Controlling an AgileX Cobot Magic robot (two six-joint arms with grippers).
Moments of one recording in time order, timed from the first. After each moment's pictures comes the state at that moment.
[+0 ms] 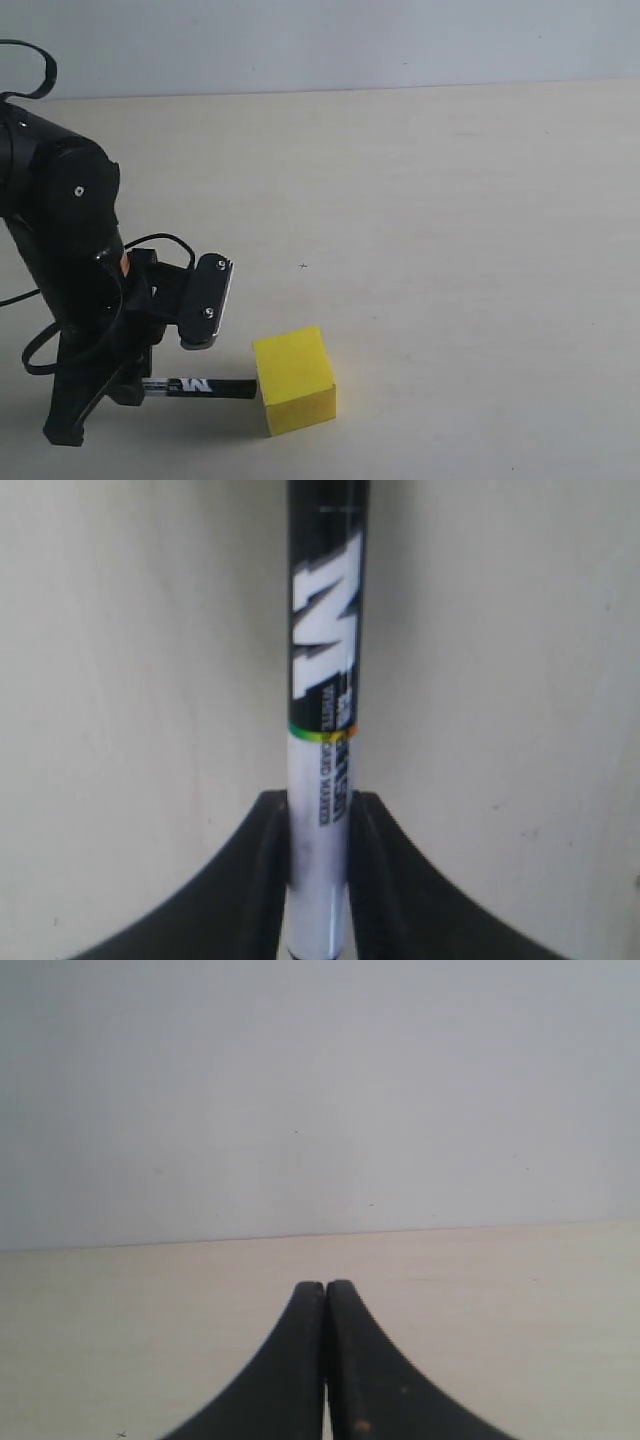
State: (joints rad) left arm -0.65 1.72 -0.87 -0.05 0.89 1.06; right arm 0.09 0.01 0.00 0.37 0.09 -0.23
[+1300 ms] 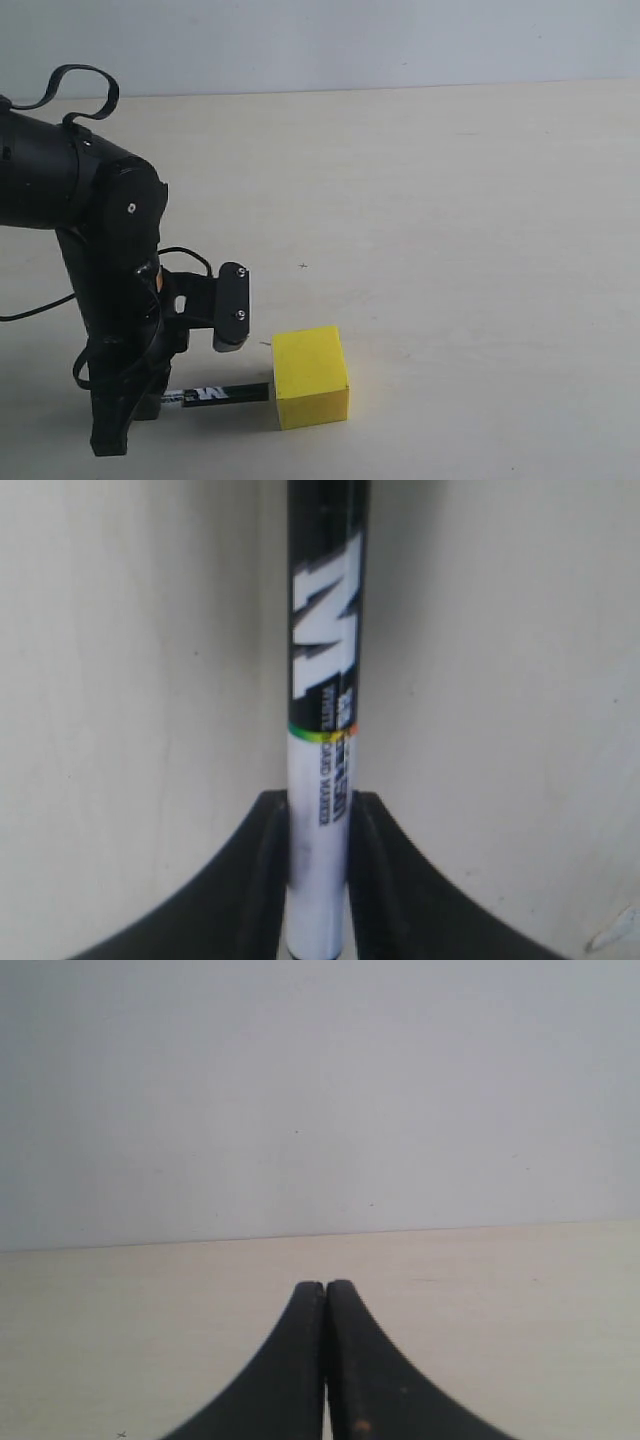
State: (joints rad) left arm -0.70 1.82 -0.92 -0.05 0.91 0.86; right arm 0.09 0.01 0.00 0.37 0.09 -0.23
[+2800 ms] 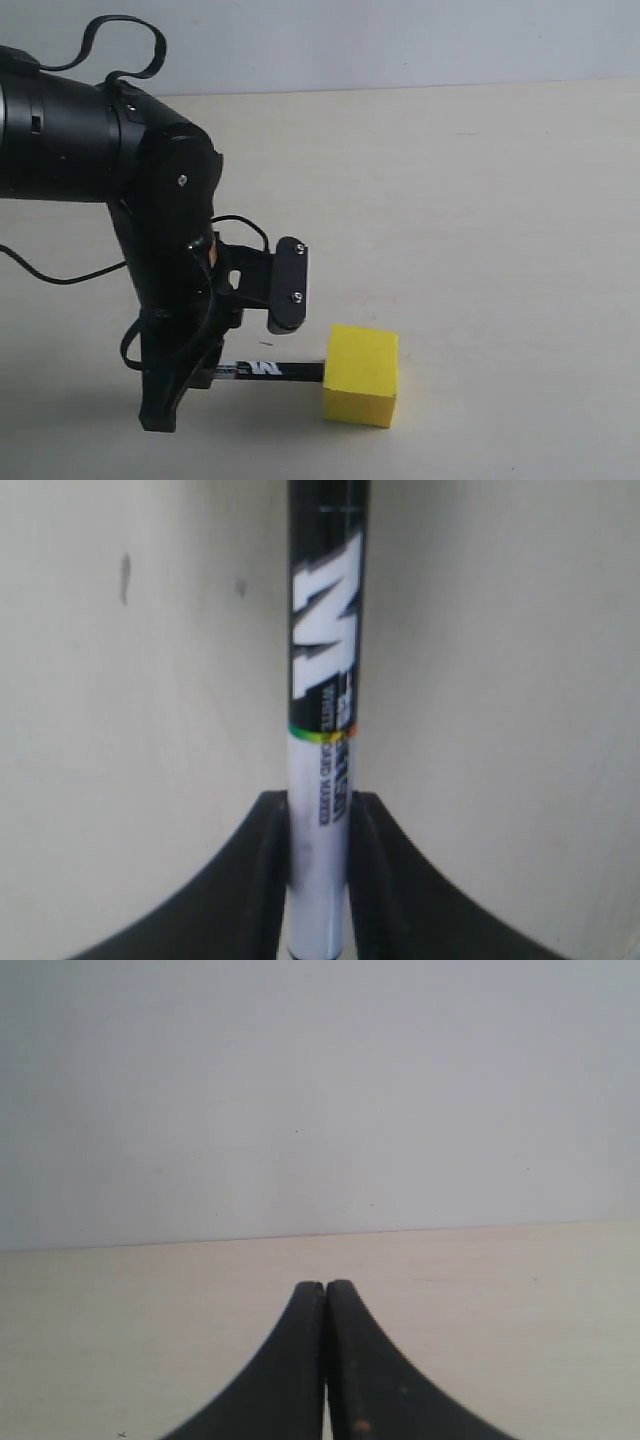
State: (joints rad) left arm -0.82 1.81 -1.06 -0.02 0.97 0.86; right arm 0.09 0.01 0.00 0.37 0.09 -0.23
